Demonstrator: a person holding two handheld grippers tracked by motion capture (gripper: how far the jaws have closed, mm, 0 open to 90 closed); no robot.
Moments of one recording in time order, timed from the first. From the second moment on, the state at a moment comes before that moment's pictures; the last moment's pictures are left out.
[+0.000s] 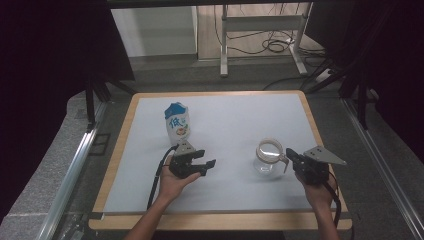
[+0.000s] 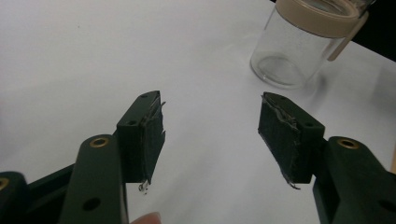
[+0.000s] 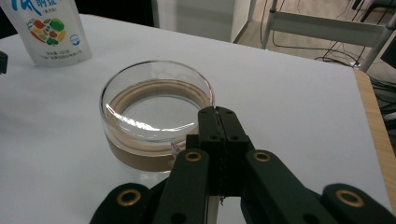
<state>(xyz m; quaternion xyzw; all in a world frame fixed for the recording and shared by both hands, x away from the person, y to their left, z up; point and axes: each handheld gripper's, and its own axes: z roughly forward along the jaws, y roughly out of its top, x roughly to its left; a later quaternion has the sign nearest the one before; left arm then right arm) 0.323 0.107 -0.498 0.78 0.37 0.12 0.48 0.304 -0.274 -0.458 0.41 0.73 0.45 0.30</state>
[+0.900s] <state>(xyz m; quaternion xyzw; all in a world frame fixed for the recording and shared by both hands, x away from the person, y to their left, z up) 0.345 0.070 -0.491 0.79 0.35 0.11 0.49 0.299 -0.277 -0.459 0.42 0.73 0.45 0.31</state>
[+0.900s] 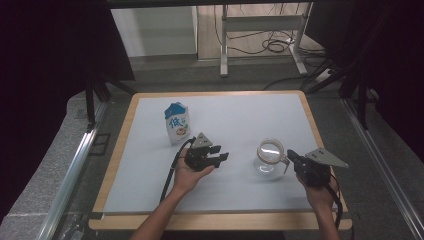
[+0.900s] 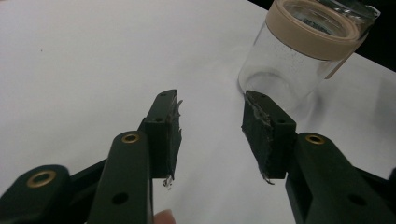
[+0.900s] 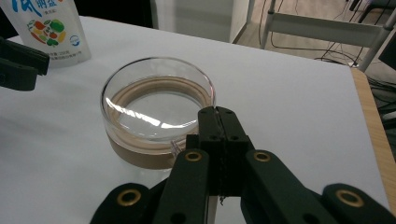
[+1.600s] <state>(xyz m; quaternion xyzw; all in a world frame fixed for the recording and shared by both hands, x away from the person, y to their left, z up) 0.347 0.071 -0.494 0.79 0.36 0.10 0.49 0.296 -0.269 -0.459 0.41 0.73 0.45 0.31</state>
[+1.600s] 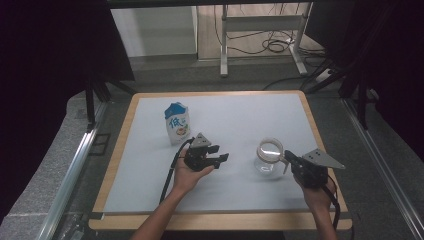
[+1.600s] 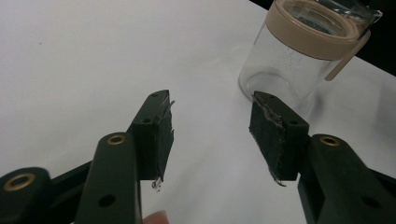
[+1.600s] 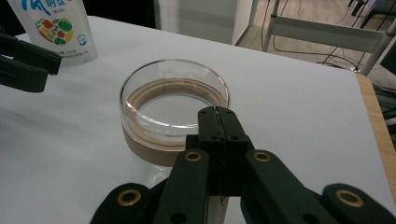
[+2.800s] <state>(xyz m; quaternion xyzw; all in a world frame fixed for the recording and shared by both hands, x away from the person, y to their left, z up) 0.356 0.038 -0.488 0.80 0.34 0.10 0.49 0.291 -0.281 -0.474 0.42 0.69 0.51 0.29</state>
